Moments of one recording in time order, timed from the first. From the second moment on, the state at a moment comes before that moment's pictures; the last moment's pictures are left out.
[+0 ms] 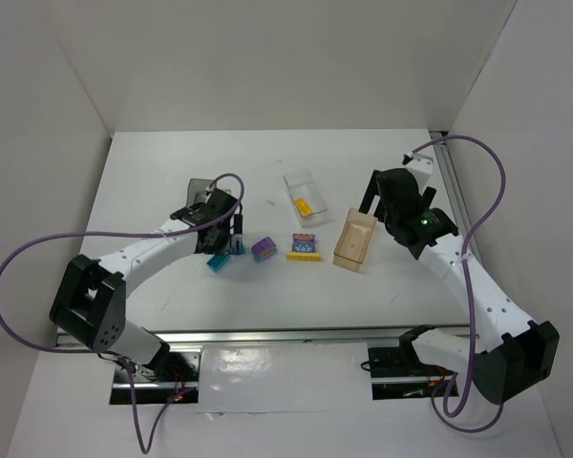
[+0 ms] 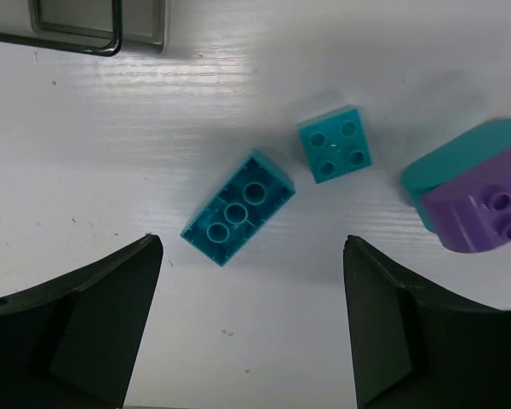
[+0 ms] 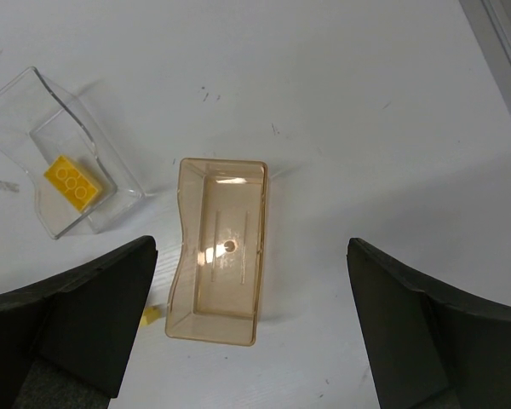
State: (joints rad) left arm -0.50 1.48 1.02 -0.65 -0.29 -0.48; right arm 0.39 1.12 1.07 -0.62 0.55 0.53
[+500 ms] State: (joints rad) left arm -0.42 1.58 0.98 -0.55 -0.20 -0.48; right arm 0.39 1.13 1.04 -0.62 0.51 0.53
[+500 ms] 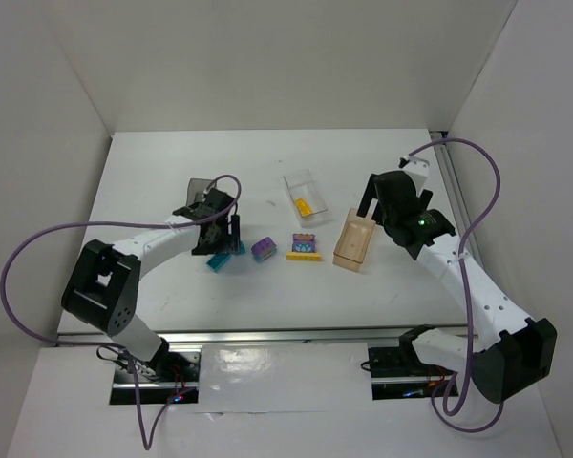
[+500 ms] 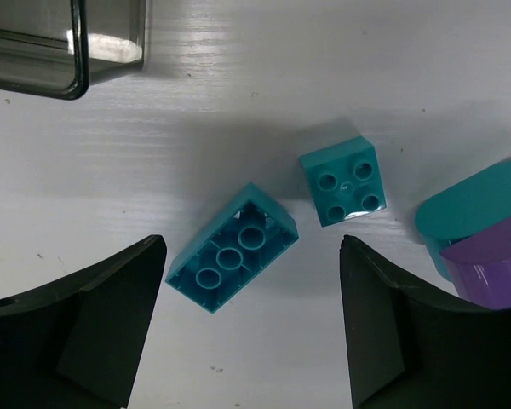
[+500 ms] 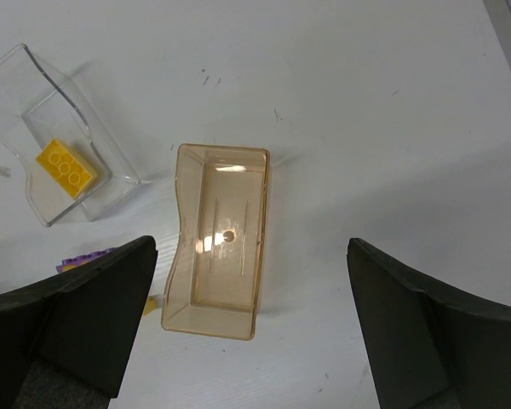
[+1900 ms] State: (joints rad) left arm -0.25 1.60 1.35 -0.61 -0.20 -0.44; right arm 0.39 1.13 1.02 -0.62 0.49 0.53
